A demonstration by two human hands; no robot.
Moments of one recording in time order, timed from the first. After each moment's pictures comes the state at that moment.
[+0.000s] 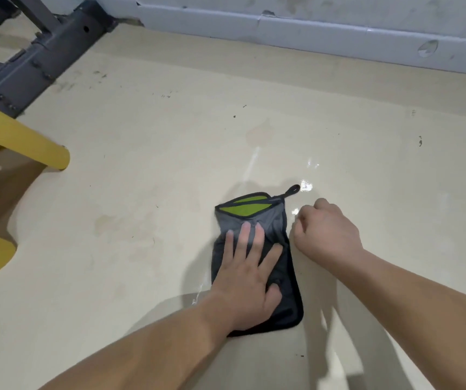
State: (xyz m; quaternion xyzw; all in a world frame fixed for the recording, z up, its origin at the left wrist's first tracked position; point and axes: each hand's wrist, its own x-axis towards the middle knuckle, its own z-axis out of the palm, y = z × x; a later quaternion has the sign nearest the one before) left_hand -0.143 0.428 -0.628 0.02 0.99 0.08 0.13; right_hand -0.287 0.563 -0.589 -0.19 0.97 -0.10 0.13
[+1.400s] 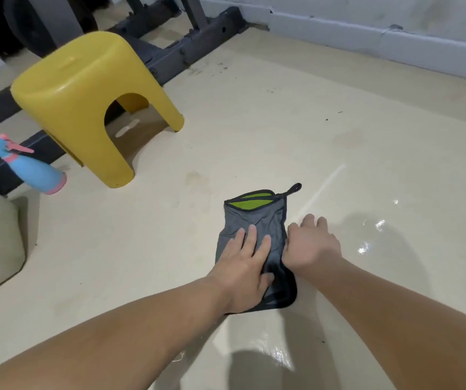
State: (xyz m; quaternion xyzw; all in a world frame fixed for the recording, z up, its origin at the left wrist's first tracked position) left_hand -0.056 0.416 -0.576 -0.23 0.93 0.15 0.23; right_hand -0.211 0.494 -0.586 -0.39 0.89 0.02 0.25
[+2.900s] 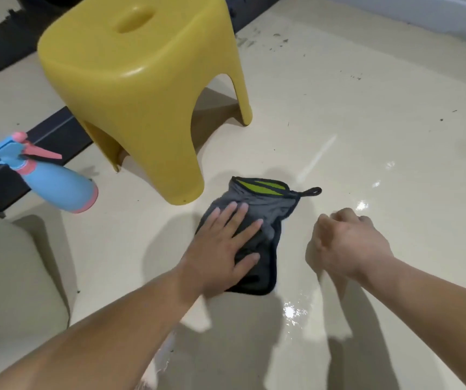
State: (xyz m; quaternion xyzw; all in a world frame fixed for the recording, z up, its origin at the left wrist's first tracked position) left_hand 0.093 0.091 -0.644 -0.13 0.99 0.06 0.04; right_hand -0.111 0.277 -0.577 -0.32 0.91 0.02 0.27
